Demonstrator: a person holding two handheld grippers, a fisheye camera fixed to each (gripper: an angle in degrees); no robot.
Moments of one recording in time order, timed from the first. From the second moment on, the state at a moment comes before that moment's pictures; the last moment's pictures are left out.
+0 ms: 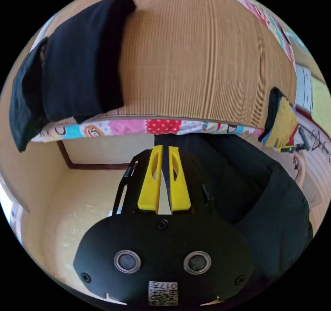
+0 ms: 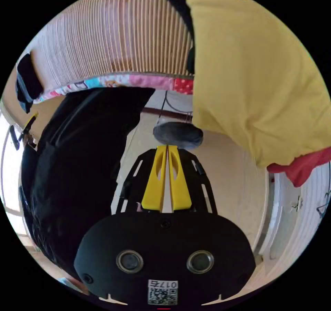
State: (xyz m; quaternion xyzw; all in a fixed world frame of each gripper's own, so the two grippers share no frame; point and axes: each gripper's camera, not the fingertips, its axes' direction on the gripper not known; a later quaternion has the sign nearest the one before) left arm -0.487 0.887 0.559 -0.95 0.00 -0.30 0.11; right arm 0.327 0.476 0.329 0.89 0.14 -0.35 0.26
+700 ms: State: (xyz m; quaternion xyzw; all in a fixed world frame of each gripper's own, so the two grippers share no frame) left arm -0.618 0.860 0.512 -0.89 -0.16 -0.37 0.19; right arm 0.217 0.527 0.478 0.92 0.08 -0.33 0.18
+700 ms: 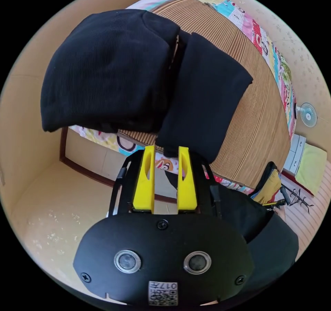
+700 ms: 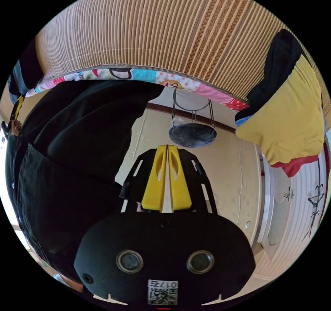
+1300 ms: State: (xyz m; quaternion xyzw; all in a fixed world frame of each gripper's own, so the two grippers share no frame) left arm -0.590 0.827 0.505 -0.58 0.11 -0.73 0.34; right arm 0.176 0.439 0.453 0.84 -0.03 -0.52 0.12
